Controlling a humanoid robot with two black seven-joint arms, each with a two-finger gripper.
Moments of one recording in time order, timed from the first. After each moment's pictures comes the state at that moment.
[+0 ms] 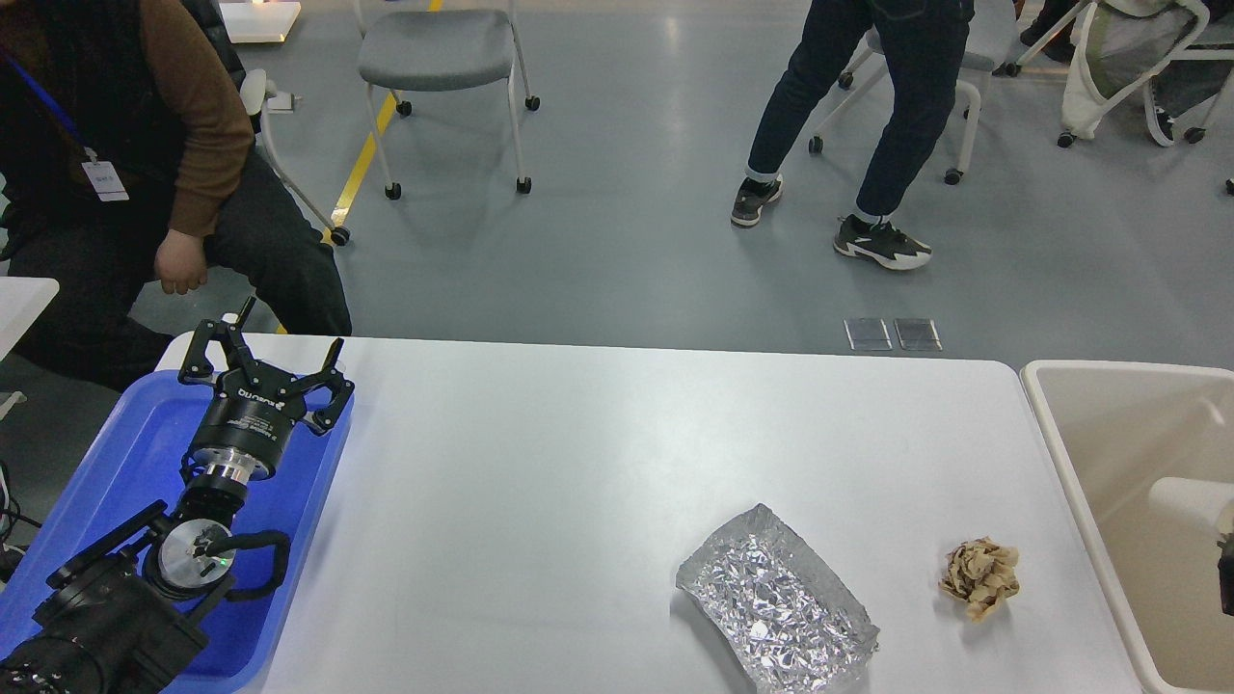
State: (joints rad) left arm -0.49 0.34 -0.89 -0.55 -0.08 -0.64 -0.50; right arm 0.66 -0.39 0.35 -0.10 0.02 0.04 -0.10
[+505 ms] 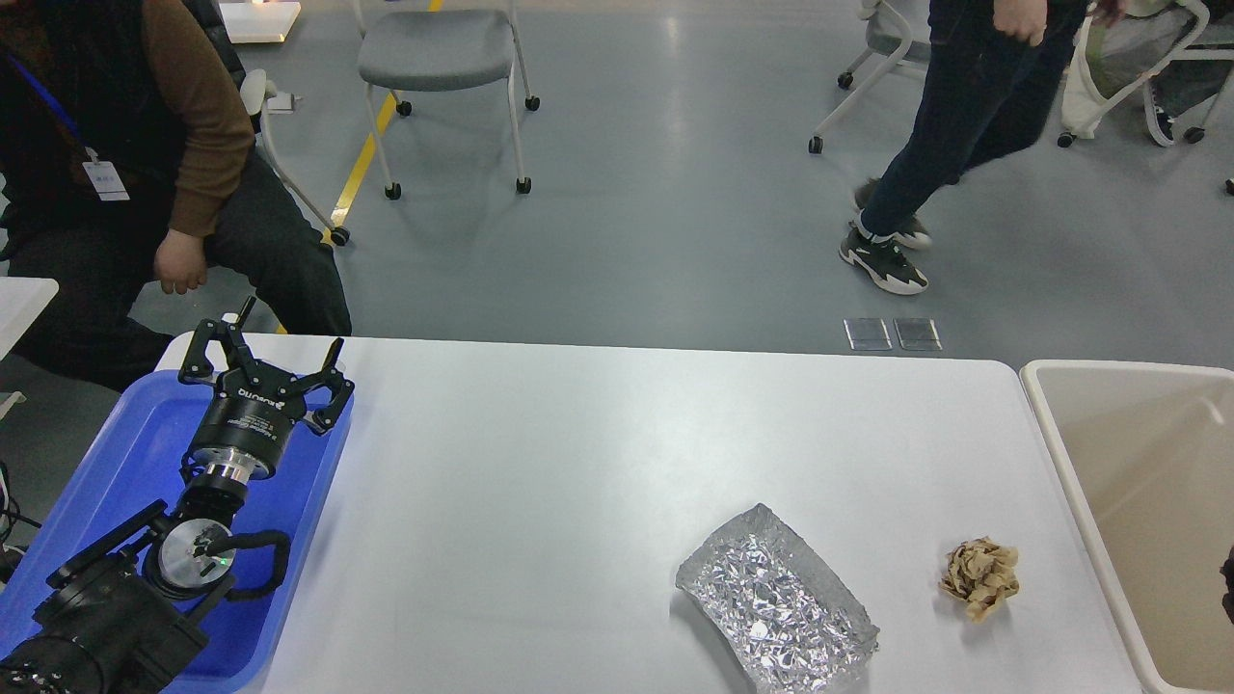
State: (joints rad) left arm -0.49 0.34 -0.89 -0.55 -0.08 -0.64 -0.50; right arm 0.67 -0.40 0.34 -0.11 0.02 0.03 -0.09
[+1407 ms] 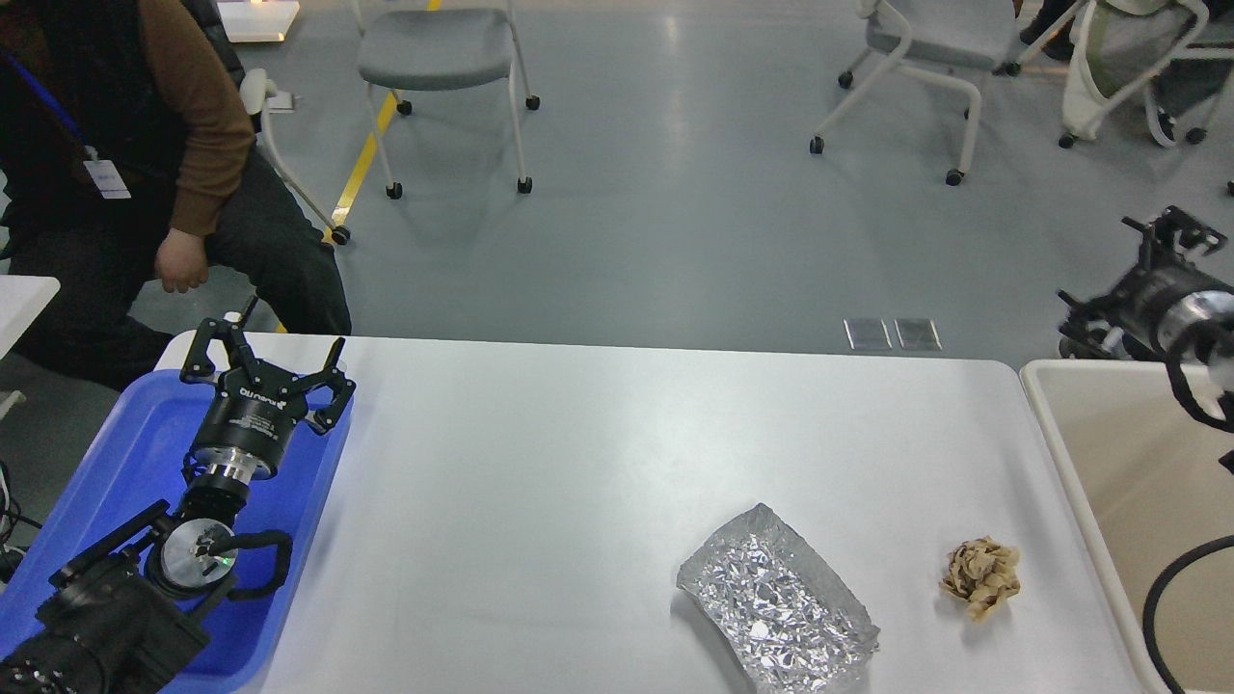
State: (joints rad) left arm -0.49 0.34 -0.88 -0.55 -0.08 -0.63 -0.50; right arm 0.97 -0.50 0.60 0.34 0.17 0.21 -0.09
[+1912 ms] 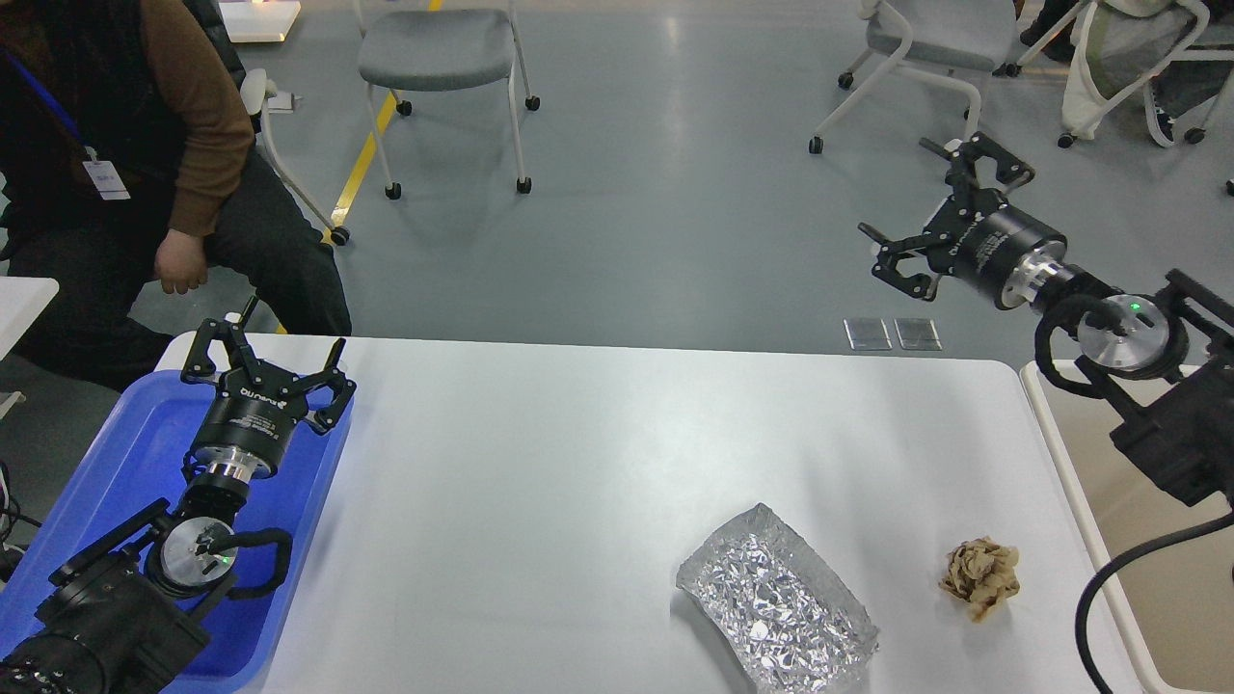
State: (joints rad) left arm -0.49 0.34 -0.88 -0.55 -0.08 -0.63 -0.50; right arm 0.93 -0.41 0.67 0.66 0.19 0.36 -0.09
